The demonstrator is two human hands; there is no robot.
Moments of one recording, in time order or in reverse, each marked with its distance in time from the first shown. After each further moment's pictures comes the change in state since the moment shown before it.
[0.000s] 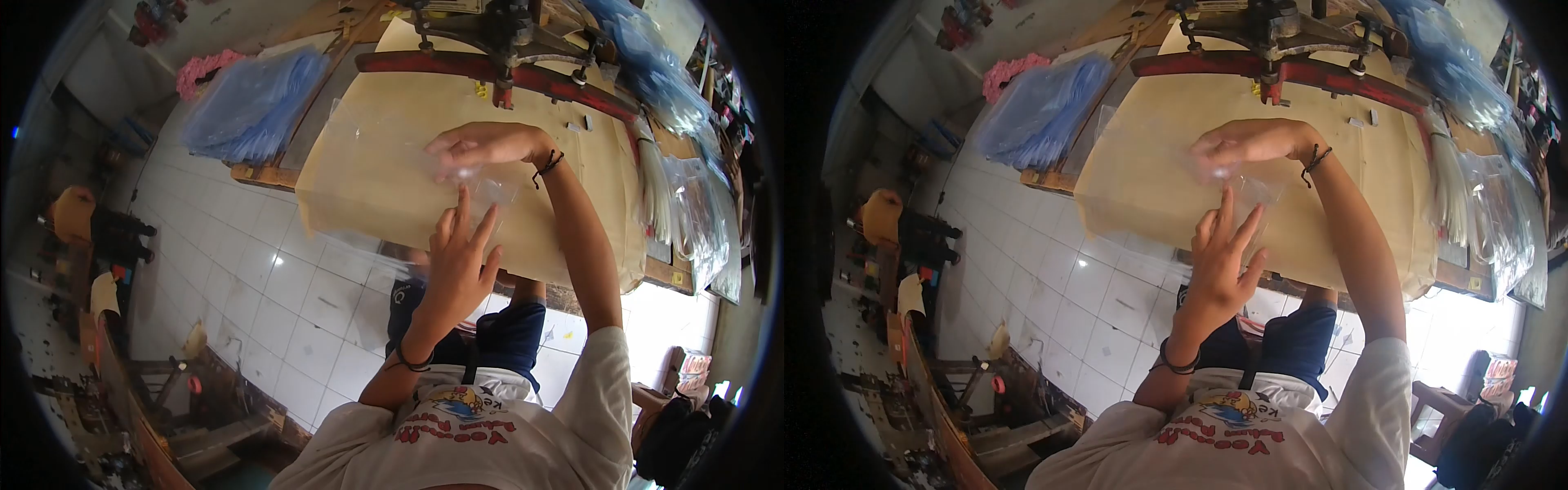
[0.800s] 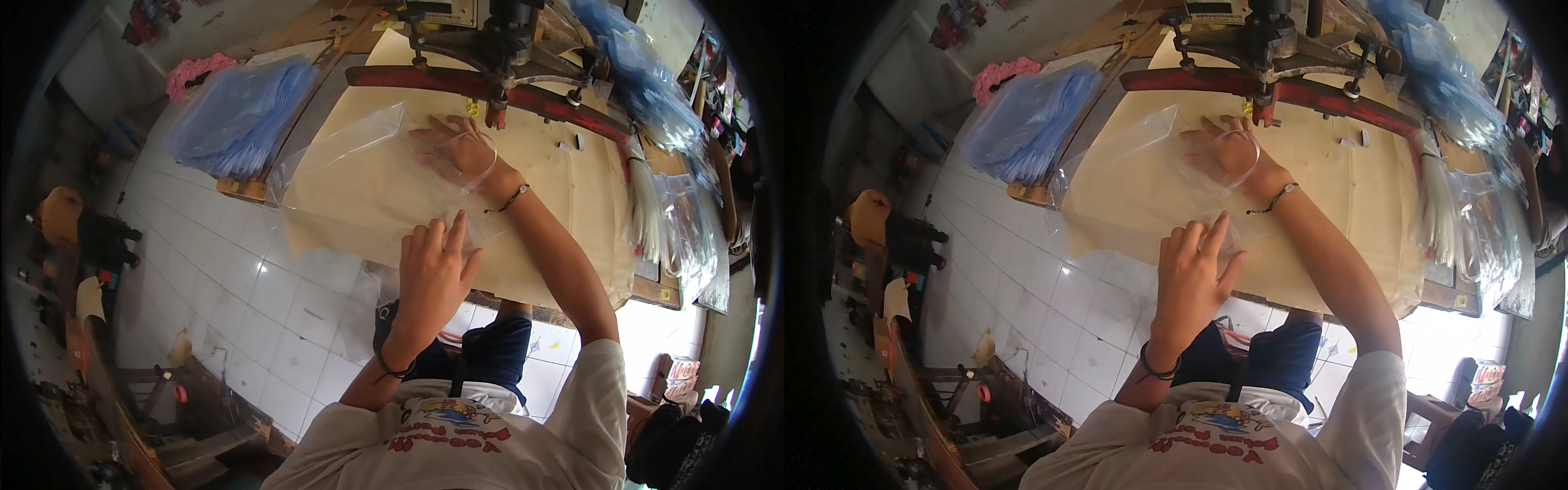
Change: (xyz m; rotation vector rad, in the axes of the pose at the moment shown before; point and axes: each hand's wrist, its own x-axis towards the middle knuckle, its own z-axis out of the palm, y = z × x) left_hand 0.023 -0.006 -0.021 0.258 0.032 -0.034; right_hand 0.033 0.047 0.034 -0.814 0.774 0.105
